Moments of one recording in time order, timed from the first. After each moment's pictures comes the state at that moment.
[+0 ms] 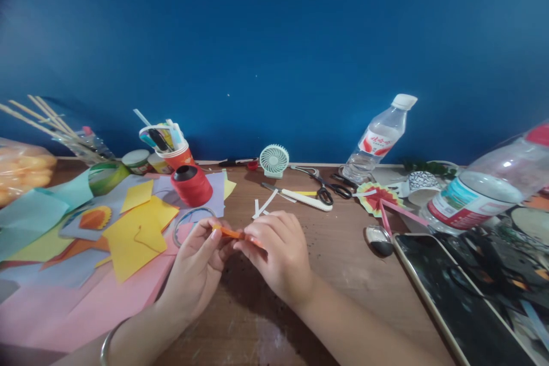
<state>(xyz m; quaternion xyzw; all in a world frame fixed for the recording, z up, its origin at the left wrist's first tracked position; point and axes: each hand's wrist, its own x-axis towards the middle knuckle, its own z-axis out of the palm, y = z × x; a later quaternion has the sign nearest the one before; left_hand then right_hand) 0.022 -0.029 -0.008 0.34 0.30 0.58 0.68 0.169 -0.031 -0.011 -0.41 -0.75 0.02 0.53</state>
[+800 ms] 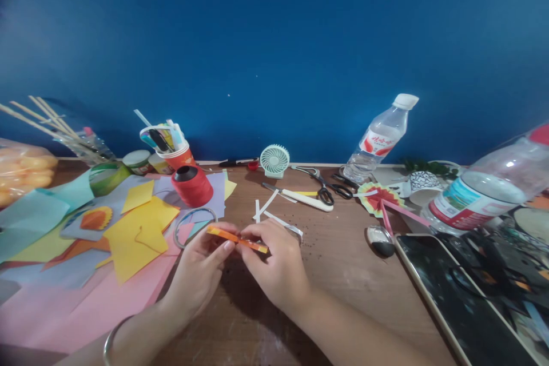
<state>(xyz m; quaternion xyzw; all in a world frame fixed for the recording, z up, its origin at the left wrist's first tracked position) 0.017 -0.026 -0.022 0.44 0.37 0.54 0.61 0.157 -0.038 -0.011 -0.46 -0.68 0.21 0.54</state>
